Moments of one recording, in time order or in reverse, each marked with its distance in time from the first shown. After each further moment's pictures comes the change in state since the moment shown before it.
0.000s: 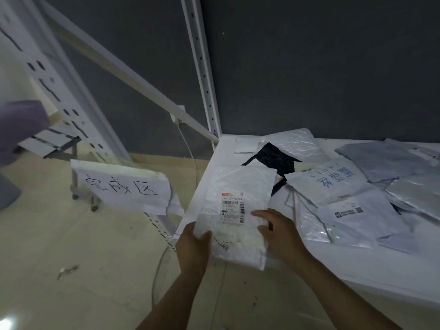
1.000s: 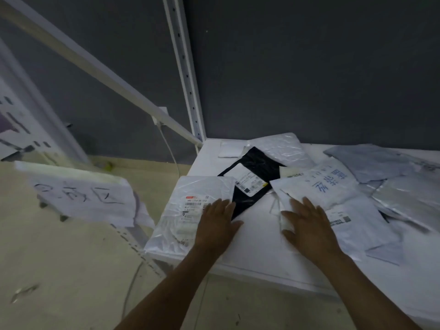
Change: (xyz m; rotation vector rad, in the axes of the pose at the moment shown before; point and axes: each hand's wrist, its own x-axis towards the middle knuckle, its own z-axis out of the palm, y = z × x) left_hand 0.038 0.051 0.082 0.670 -0.325 0.733; right_hand 0.027 0.064 -0.072 -0.935 -0.034 -0.006
